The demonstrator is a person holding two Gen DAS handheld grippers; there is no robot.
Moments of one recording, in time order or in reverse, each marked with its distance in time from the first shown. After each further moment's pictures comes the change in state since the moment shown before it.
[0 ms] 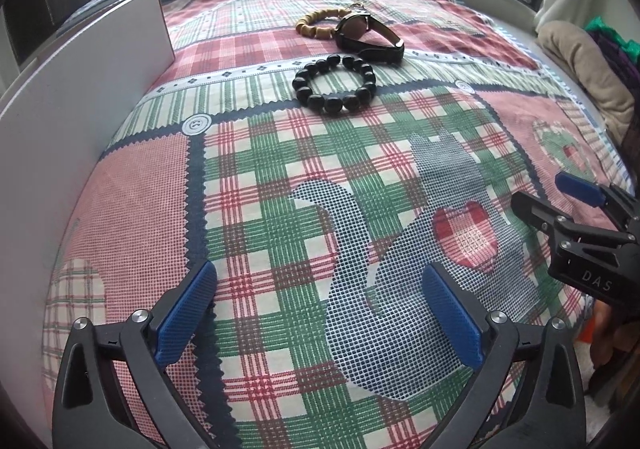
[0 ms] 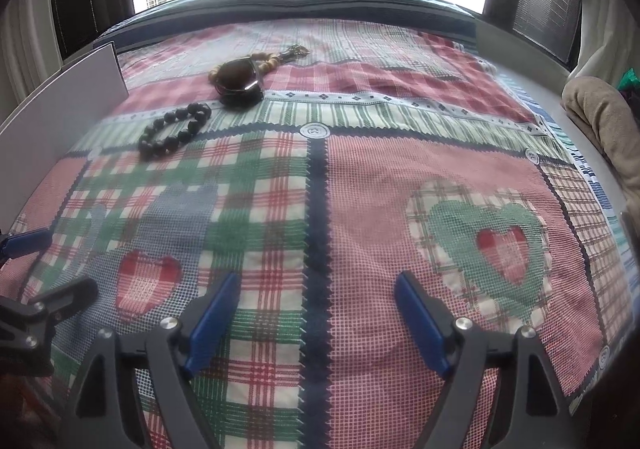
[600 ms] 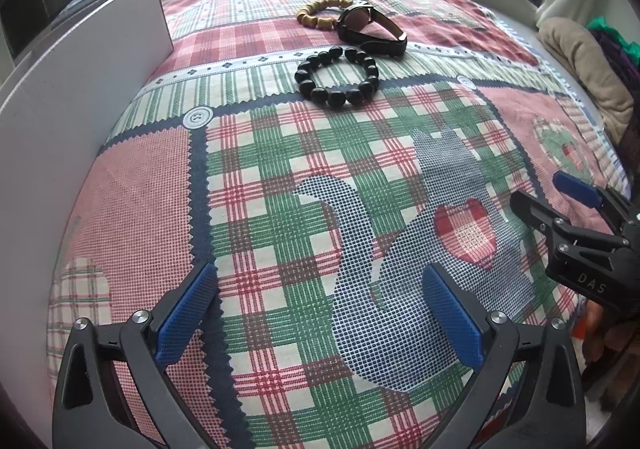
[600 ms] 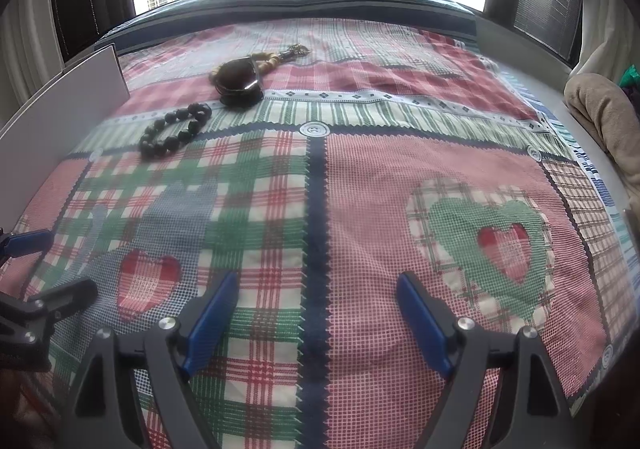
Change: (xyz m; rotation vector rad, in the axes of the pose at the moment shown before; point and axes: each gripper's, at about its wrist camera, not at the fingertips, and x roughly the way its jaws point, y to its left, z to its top) left arm 0.000 0.008 0.008 -0.011 0.061 -0.027; right arm 0.001 -0.001 0.001 0.004 0.006 0.009
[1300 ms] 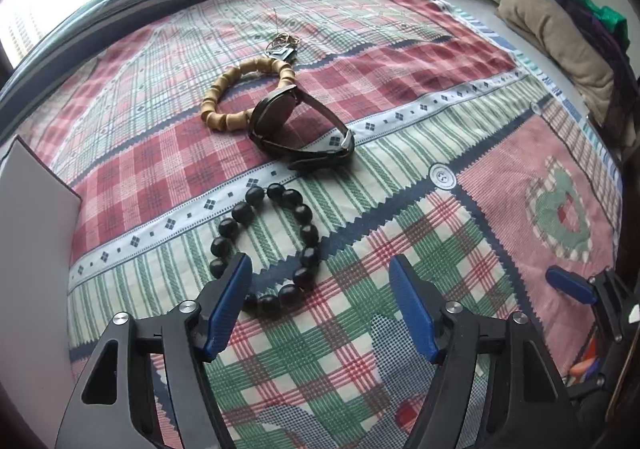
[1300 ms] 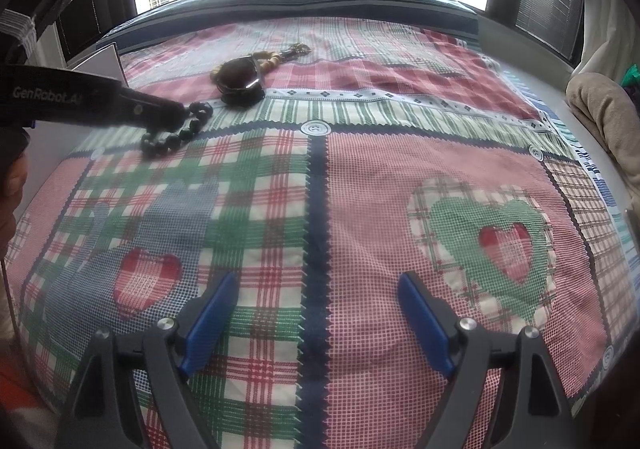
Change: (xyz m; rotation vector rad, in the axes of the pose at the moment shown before) left arm 0.053 -0.051 0.123 0.230 0.022 -0.070; right arm 0.001 0.001 -0.001 0.000 0.001 0.008
